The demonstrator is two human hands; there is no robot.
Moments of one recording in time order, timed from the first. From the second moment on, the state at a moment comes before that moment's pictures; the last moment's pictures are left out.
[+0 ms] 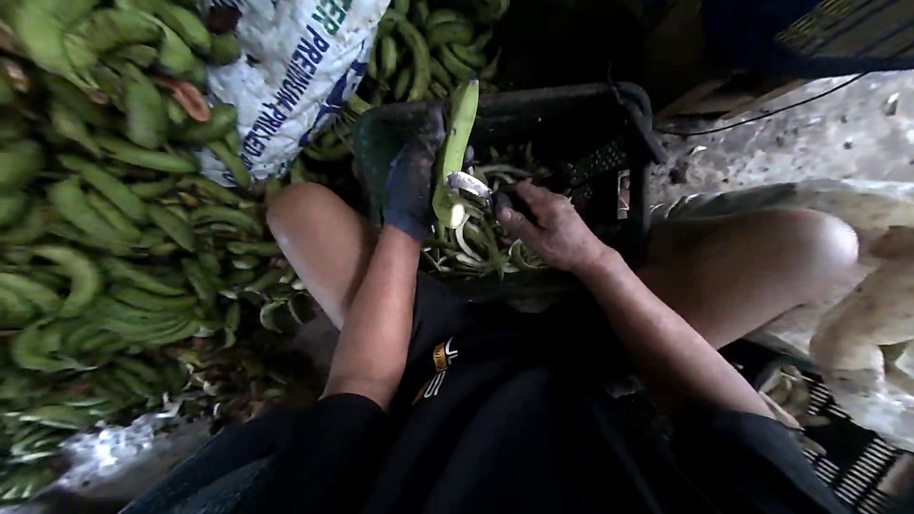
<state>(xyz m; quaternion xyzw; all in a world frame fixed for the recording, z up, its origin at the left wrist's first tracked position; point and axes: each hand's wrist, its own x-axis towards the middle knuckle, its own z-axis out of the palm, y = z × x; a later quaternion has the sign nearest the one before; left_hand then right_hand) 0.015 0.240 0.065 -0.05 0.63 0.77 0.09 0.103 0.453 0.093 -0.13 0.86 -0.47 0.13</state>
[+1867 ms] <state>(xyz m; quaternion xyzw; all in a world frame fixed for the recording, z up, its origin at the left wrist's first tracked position) 0.069 0.229 0.100 -0.05 0.44 0.78 0.44 0.056 0.462 0.079 0.03 0.92 -0.39 0.10</state>
